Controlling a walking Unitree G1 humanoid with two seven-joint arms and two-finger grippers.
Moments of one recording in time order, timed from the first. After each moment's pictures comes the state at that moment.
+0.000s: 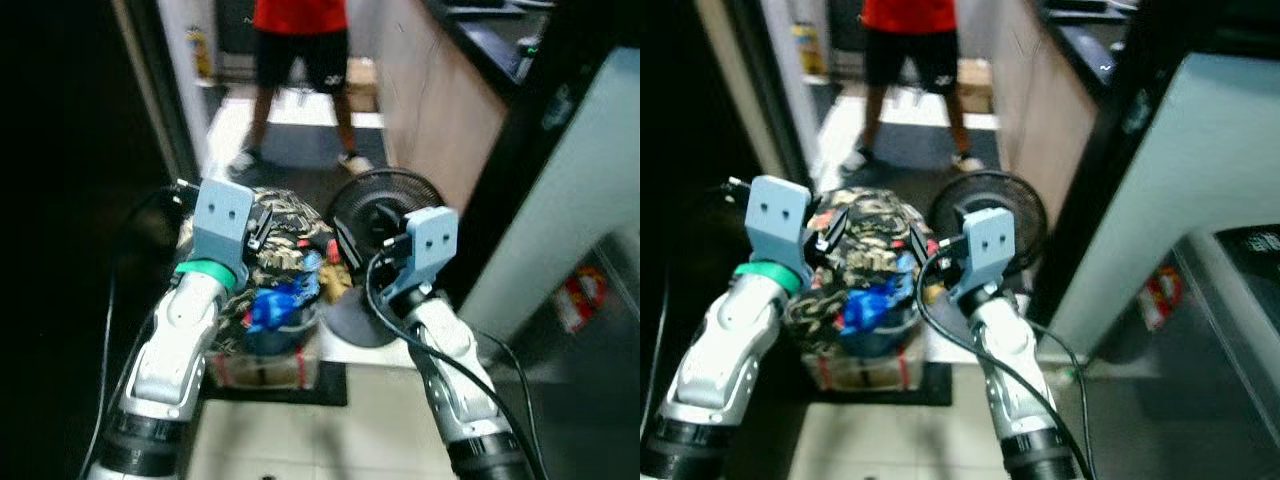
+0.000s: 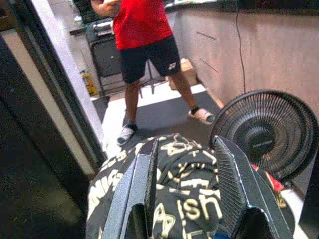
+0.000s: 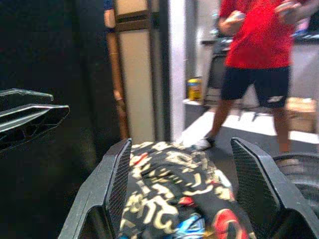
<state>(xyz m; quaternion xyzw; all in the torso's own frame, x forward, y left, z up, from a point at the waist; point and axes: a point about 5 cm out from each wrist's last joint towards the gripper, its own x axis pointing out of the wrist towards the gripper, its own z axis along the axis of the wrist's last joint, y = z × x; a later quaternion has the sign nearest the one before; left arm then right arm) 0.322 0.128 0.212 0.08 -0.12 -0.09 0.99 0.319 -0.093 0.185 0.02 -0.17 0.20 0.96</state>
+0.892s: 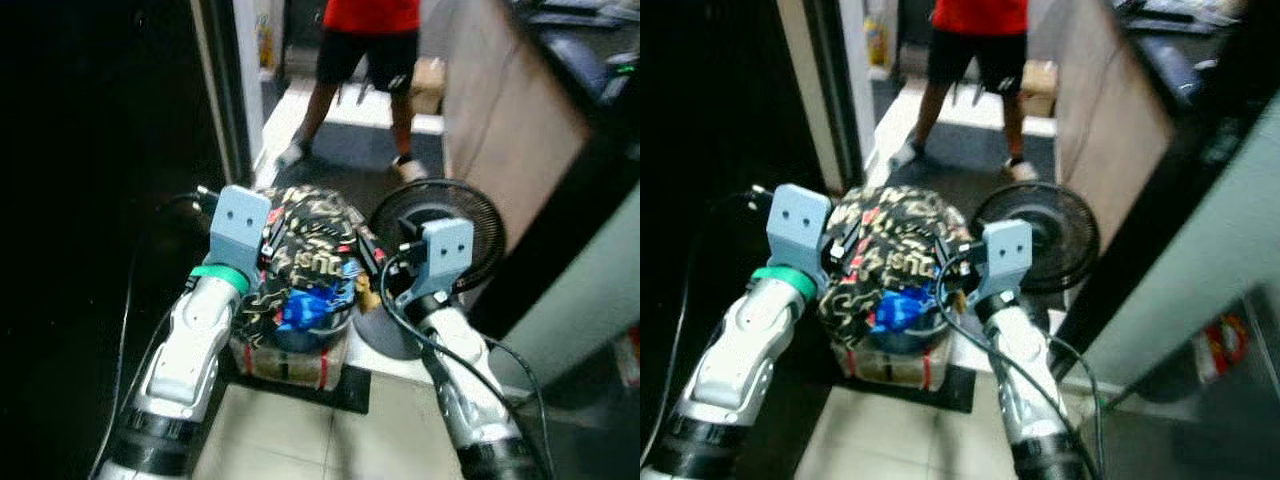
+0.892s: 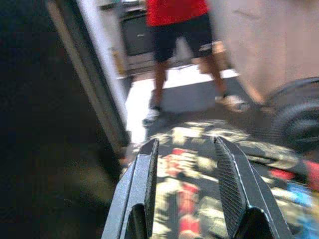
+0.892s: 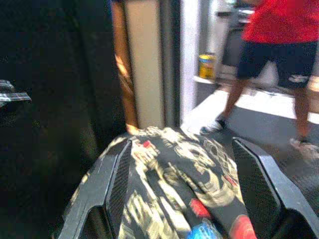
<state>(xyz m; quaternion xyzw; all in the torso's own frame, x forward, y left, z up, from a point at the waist) 0.327 0.136 0.203 0.10 -0.11 -0.07 0.99 0.322 -0.088 0.181 0.03 -0.16 0.19 0.97</state>
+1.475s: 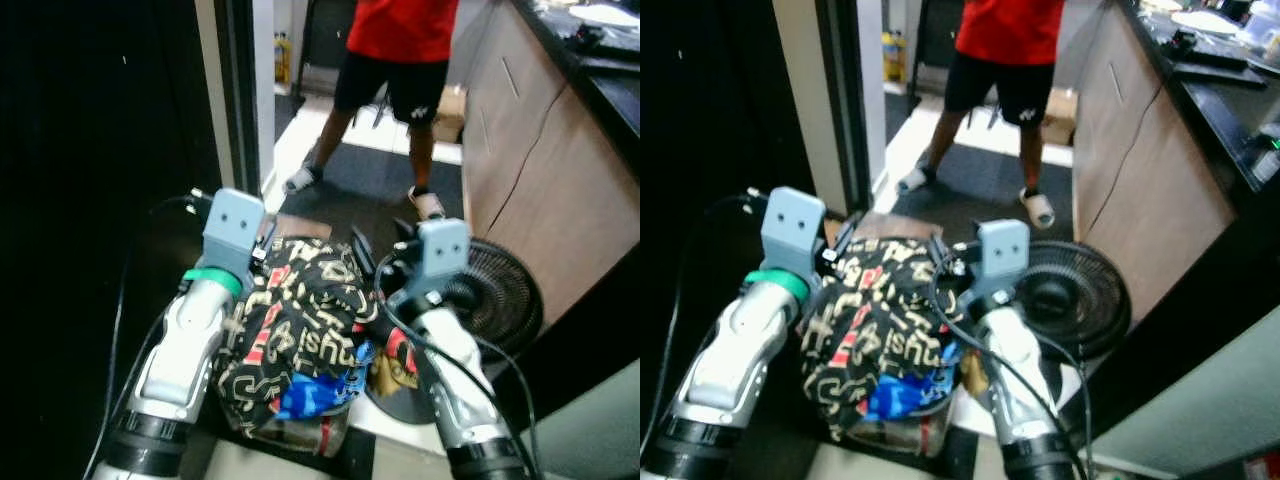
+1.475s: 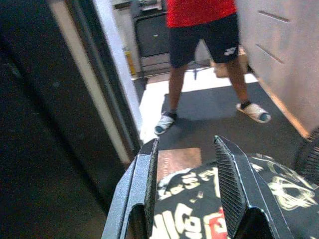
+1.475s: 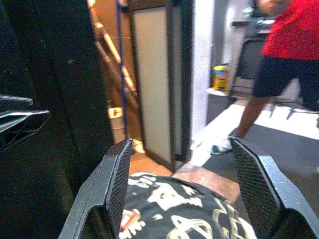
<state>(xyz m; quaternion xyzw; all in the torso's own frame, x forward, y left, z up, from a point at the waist) 0.328 0.128 0.201 0.10 -0.10 -0.08 0.99 0.321 -0.097 0.174 0.03 -0.15 0.17 0.97</state>
